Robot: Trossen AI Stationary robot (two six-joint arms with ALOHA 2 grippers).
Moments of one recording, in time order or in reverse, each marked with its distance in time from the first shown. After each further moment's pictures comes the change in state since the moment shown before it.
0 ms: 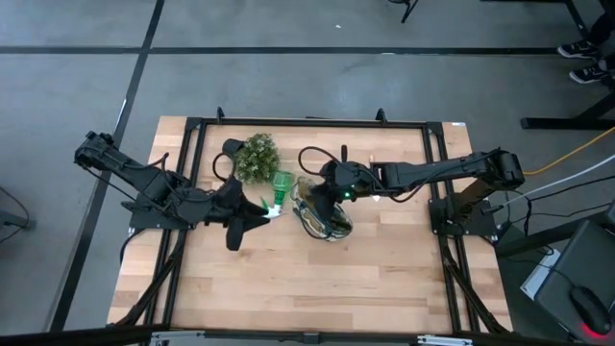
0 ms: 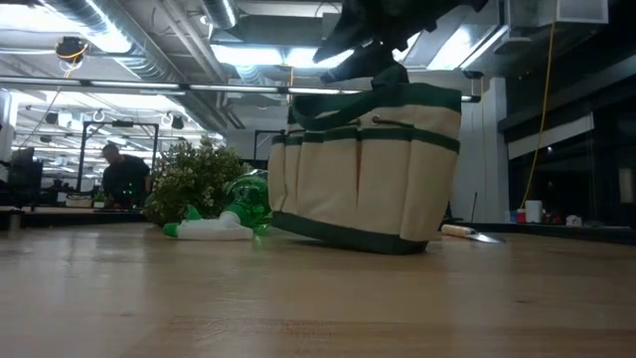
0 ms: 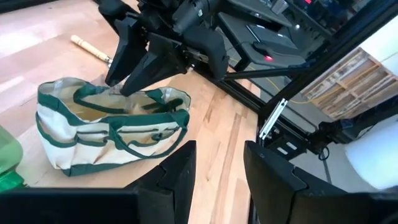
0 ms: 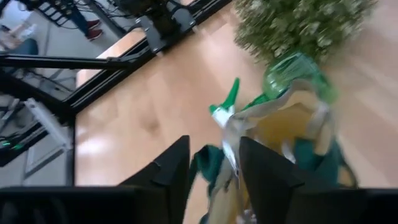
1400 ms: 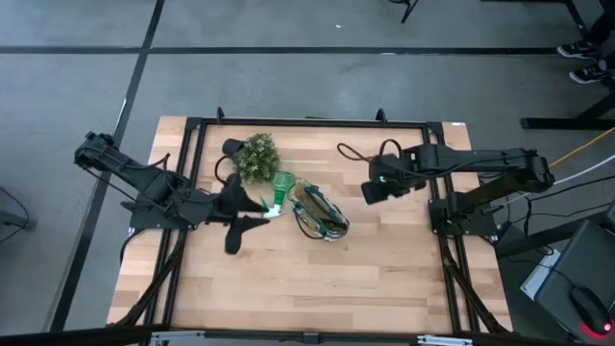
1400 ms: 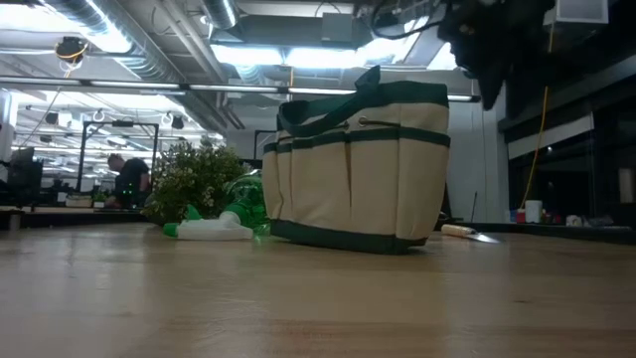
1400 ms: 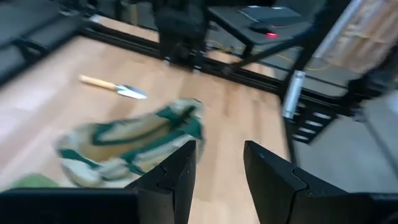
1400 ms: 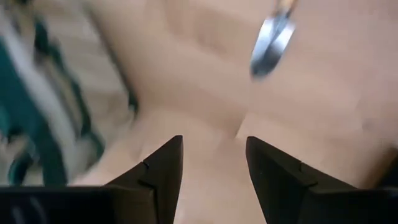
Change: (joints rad) left arm 0.009 0.003 -0.001 -0.007 -0.002 0.310; right arm -0.092 -0.262 0.000 -1.007 -0.059 0.533
